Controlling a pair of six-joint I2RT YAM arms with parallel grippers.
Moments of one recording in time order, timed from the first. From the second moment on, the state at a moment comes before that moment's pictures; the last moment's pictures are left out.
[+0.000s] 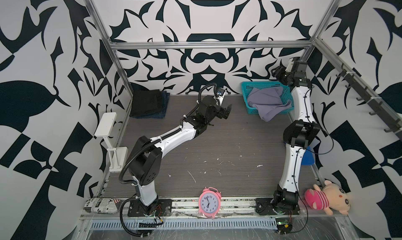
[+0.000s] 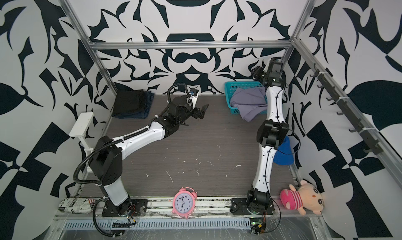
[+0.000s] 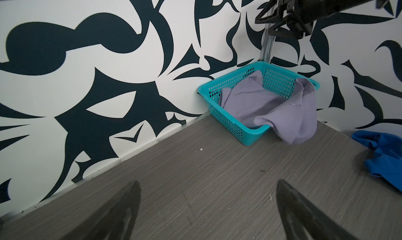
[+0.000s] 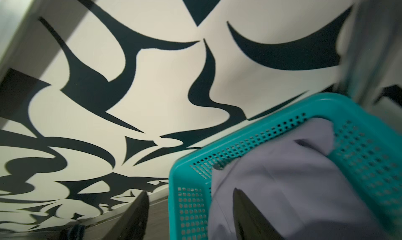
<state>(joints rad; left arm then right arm) -0.76 1.78 1.40 0.19 -0.11 0.02 -0.20 2.37 2.60 -0.69 -0.26 0.46</state>
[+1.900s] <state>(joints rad) -0.76 1.72 1.29 0.25 -0.13 0.02 -0.21 1.97 1.80 -0.70 -0.22 0.42</state>
